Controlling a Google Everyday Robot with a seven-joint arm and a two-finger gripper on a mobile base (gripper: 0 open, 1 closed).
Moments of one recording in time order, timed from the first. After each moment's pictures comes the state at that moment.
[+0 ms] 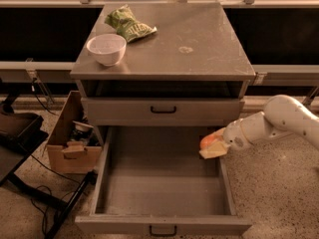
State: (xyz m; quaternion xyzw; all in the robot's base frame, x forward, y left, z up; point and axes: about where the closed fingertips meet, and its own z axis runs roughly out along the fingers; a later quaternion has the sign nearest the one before) arm 0.566 -0.183 0.620 -0.44 0.82 0.27 0.25
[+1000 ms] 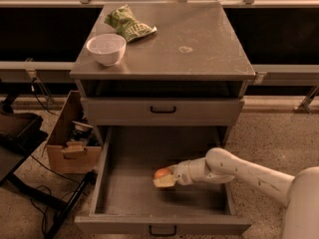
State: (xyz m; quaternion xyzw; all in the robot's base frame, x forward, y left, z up) arm 0.564 -0.018 0.412 -0.36 0.79 0.41 0.26
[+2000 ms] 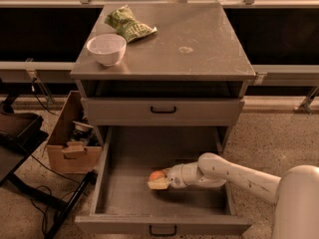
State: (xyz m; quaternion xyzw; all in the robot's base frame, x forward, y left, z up) arm 0.565 0.008 0.379 -0.35 0.80 0.41 0.26
